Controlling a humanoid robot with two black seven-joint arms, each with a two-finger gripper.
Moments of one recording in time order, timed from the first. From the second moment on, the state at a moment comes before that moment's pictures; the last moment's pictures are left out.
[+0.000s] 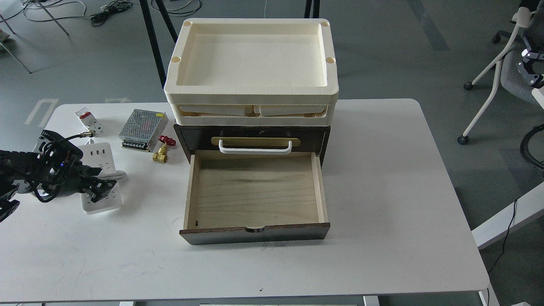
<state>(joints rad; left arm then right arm) -0.75 0.72 -0.27 -0.69 2.18 -0.15 -0.49 0.78 -0.75 0.66 0.64 0.14 0.49 0.39</state>
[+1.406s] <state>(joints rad) -0.85 1.18 -0.28 -1.19 1.99 -0.20 -0.49 0.76 -0.75 0.67 0.64 0.14 0.49 0.39</state>
